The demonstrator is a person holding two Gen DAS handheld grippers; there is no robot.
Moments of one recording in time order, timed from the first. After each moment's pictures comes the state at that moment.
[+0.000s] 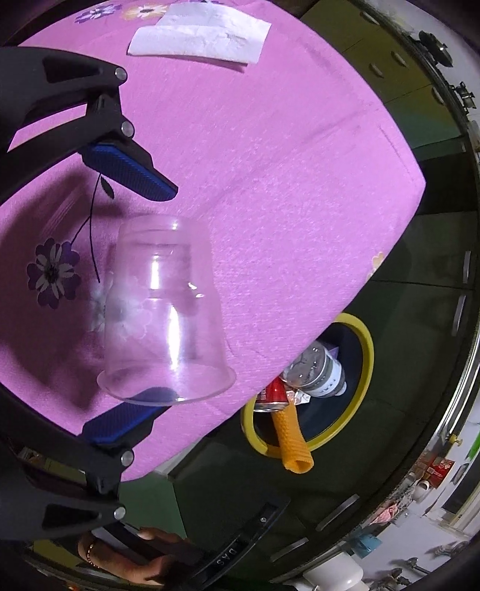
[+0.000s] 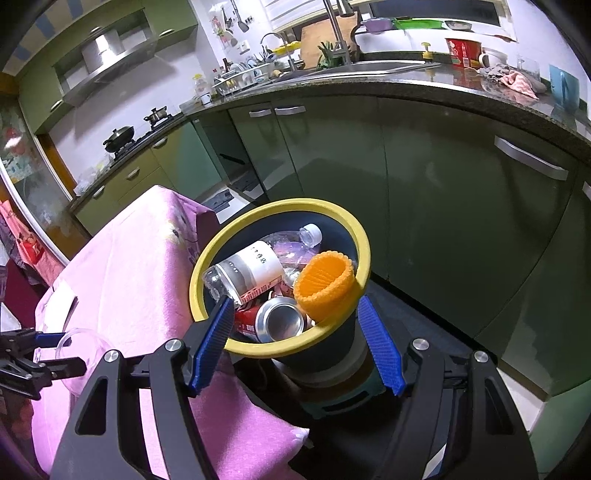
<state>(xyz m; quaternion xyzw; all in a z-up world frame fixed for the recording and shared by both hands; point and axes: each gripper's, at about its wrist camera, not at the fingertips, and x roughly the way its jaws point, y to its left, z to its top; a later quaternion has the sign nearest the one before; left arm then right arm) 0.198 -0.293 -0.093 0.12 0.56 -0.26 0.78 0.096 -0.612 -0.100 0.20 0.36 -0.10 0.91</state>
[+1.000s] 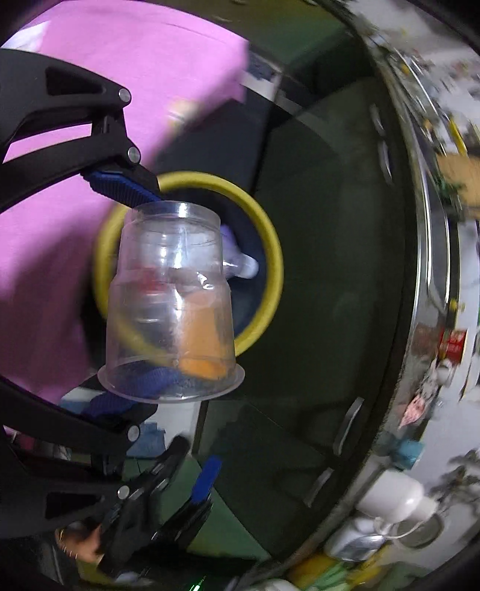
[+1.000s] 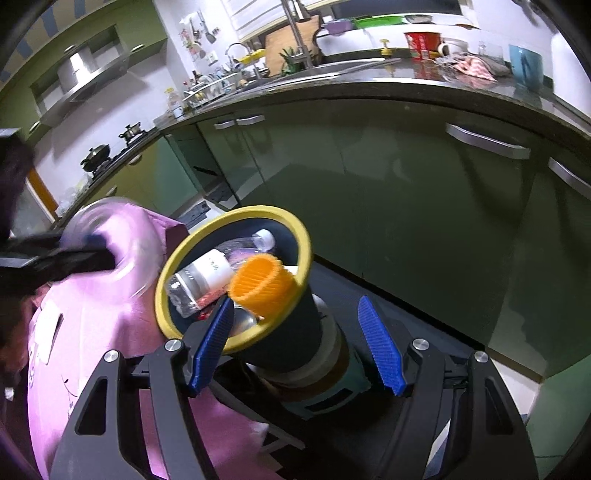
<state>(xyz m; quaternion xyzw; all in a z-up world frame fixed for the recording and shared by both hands) 0.231 -0.486 -0.056 0.23 0.45 -0.44 0.74 0.062 -0.653 -0.105 0.23 0.35 -0.16 0.90</state>
